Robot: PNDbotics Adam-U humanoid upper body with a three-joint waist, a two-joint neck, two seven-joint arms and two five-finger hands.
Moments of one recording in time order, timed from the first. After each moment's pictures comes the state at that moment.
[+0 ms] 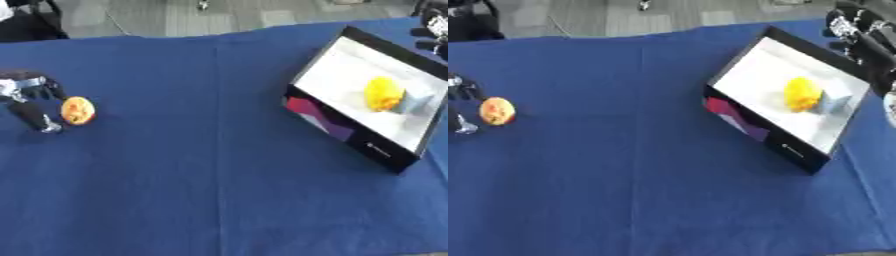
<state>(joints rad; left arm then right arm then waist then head) -0.87 0.56 -0.21 -0.93 -0.84 0.03 -0.66 -0.35 -0.73 -0.03 -1.70 -0.34 0.20 -0.05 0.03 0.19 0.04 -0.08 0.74</state>
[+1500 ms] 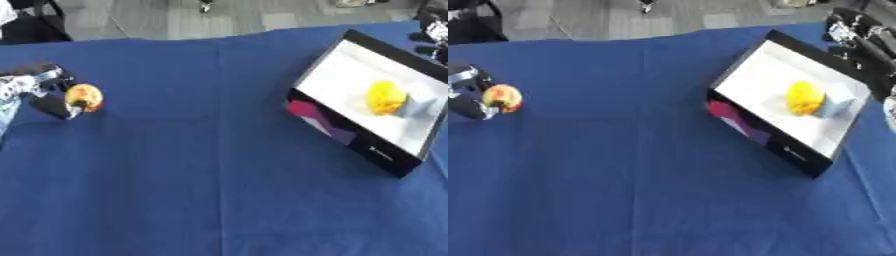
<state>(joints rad) -0.86 0.54 -0.21 -1.01 -0.75 0.05 -0.55 -0.36 -0.72 -0.02 -1.70 -0.33 0.20 -0.04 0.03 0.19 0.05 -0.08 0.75</state>
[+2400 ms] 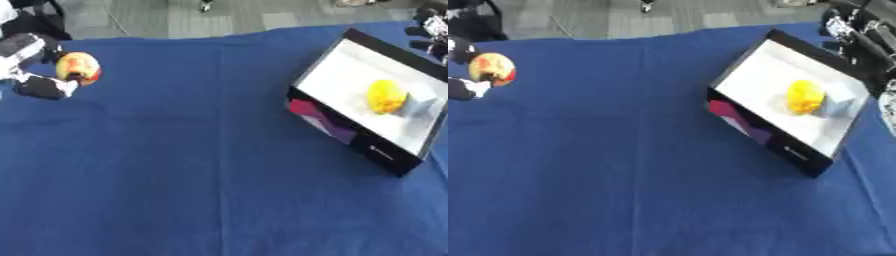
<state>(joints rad) -0.76 0.59 -0.22 -1.30 -0.52 0.13 -0.40 -0.35 -0.73 -0.04 -1.72 -0.38 0.18 -0.05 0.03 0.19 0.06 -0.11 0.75</state>
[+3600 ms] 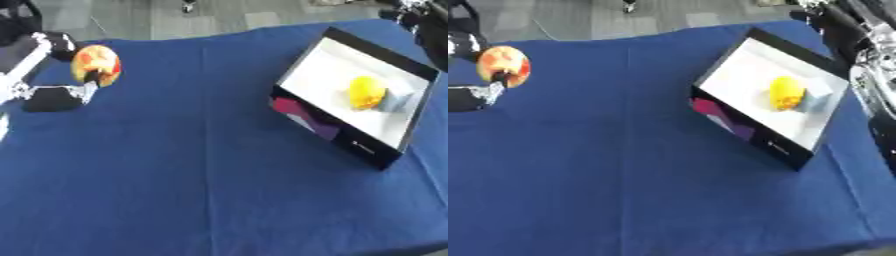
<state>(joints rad) -0.69 0.52 -0.34 -1.54 -0.40 0.09 -0.18 -0.47 -0.72 0.01 -1.77 -0.39 0.19 -0.02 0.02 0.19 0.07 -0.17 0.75</state>
